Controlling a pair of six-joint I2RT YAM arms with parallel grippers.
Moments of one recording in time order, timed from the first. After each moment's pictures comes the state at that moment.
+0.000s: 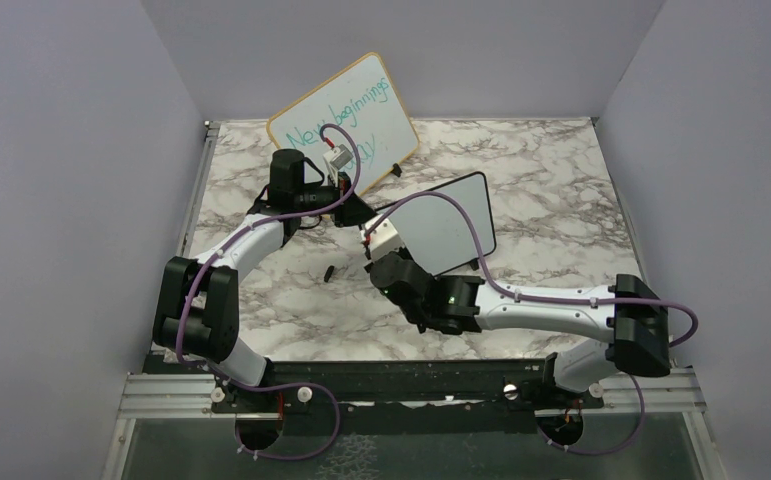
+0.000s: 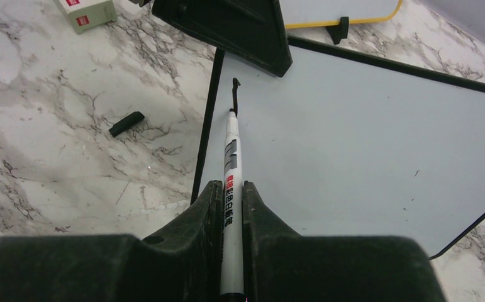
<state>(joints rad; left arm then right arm) -0.25 1.55 0.97 0.16 1.08 -0.21 1.28 1.50 1.08 -0.11 0.79 0.14</state>
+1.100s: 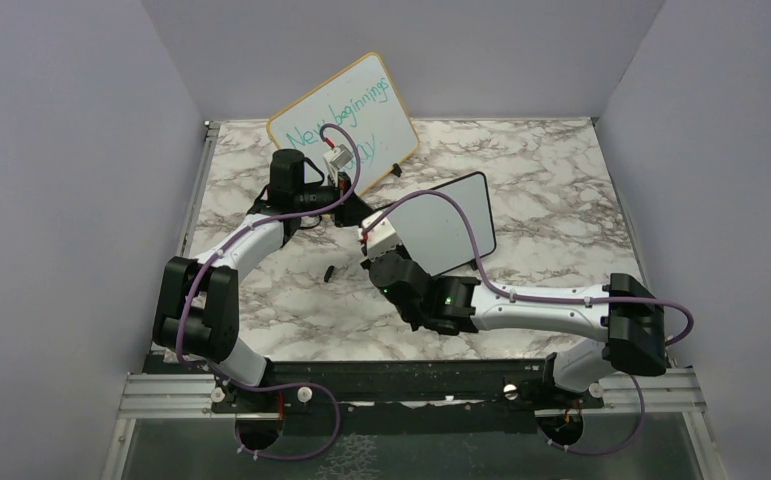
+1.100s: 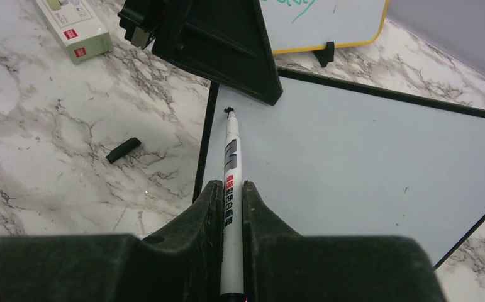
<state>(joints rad) -0.25 1.55 0.97 0.16 1.08 -0.21 1.28 1.51 1.08 0.01 0.83 0.07</state>
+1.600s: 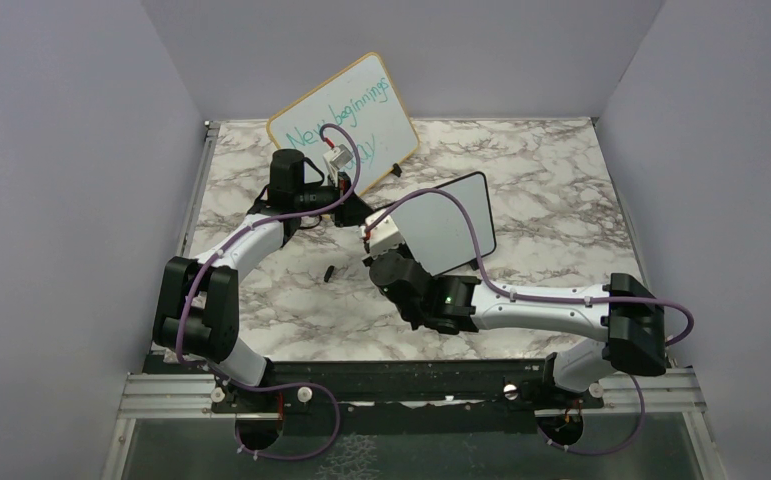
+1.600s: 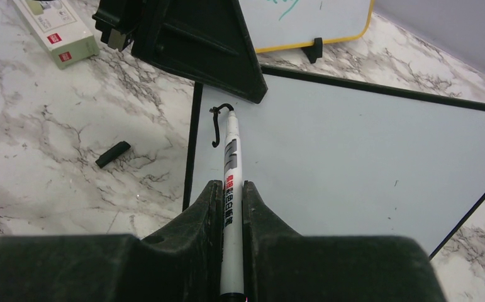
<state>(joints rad) -0.25 1.55 0.97 0.16 1.08 -0.21 1.27 1.51 1.08 0.01 0.87 0.08</state>
